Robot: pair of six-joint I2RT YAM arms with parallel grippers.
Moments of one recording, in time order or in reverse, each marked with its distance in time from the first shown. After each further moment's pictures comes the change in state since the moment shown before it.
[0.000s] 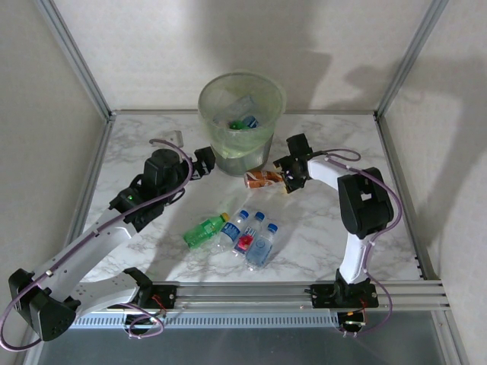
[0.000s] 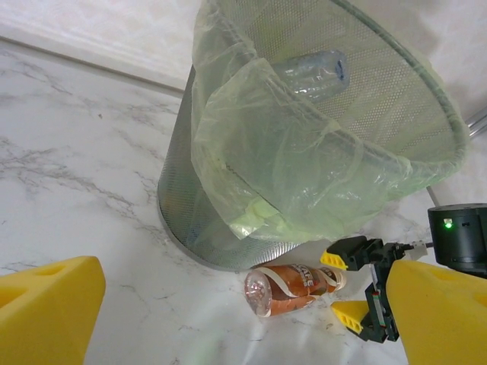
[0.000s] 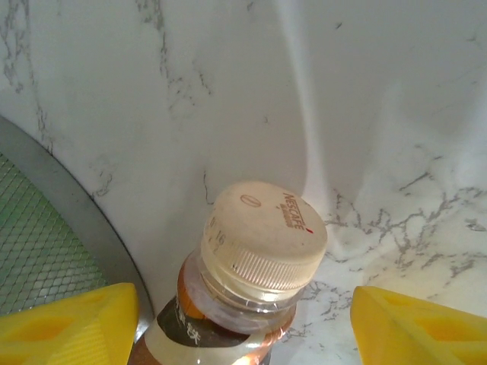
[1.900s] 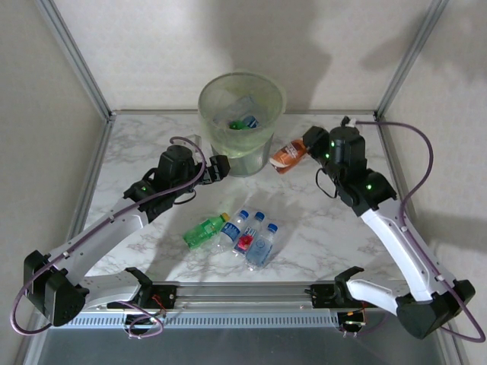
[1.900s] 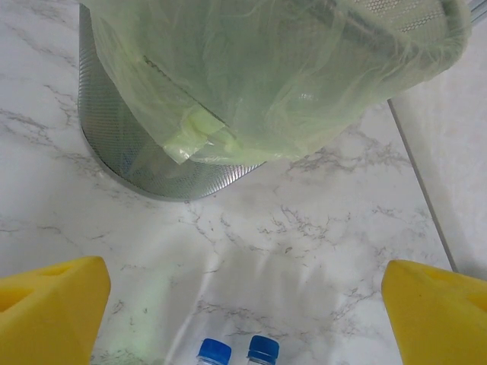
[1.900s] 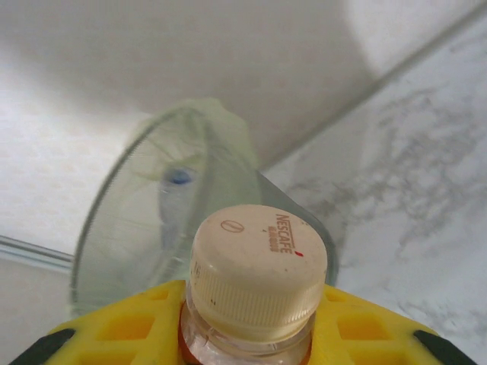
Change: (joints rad) left arm 0.010 0.122 0.014 -0.016 0.268 -0.055; right arm 0.142 -0.797 0.039 -0.092 0.428 -0.527
